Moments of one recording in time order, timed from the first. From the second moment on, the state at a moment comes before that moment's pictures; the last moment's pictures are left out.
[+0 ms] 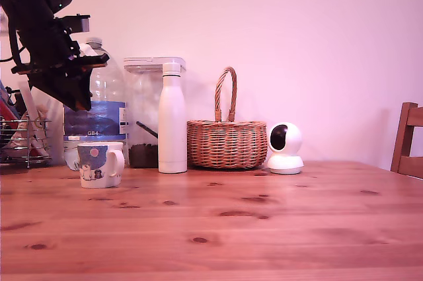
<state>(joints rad) -0.13 1.86 1.60 -0.61 0.09 0.07</state>
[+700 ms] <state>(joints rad) -0.16 2.14 2.03 -0.93 0.04 0.11</state>
